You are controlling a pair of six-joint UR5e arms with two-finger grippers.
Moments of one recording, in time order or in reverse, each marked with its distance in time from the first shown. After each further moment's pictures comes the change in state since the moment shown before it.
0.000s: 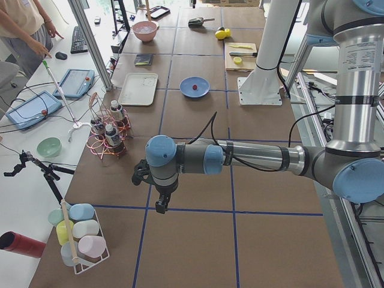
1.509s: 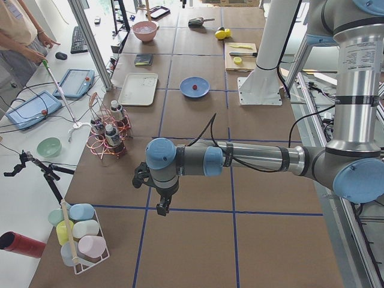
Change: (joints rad) left arm 0.000 0.000 0.014 0.005 0.000 -0.001; right arm -0.027 0.119 -0.018 -0.043 -0.083 0.010
